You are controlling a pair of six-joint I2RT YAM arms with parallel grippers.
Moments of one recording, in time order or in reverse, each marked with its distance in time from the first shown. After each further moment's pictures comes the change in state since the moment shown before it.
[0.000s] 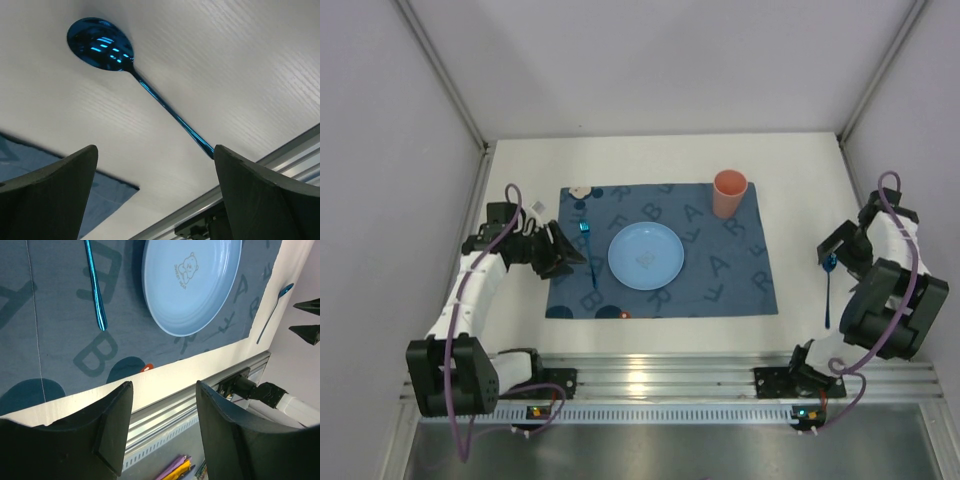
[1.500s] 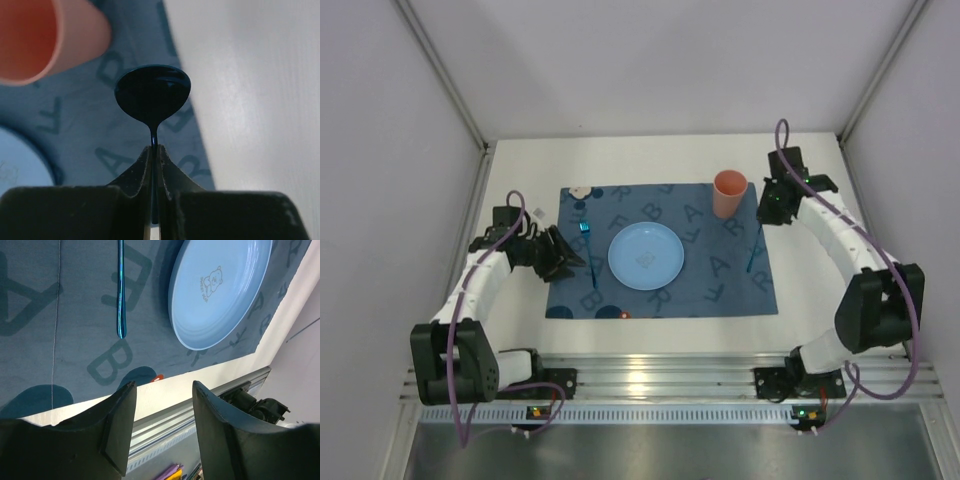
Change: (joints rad) left arm 0.000 0.040 -0.079 0.087 -0.056 -0.073; right arm 0.558 0.050 0.187 0.202 0.063 -0.004
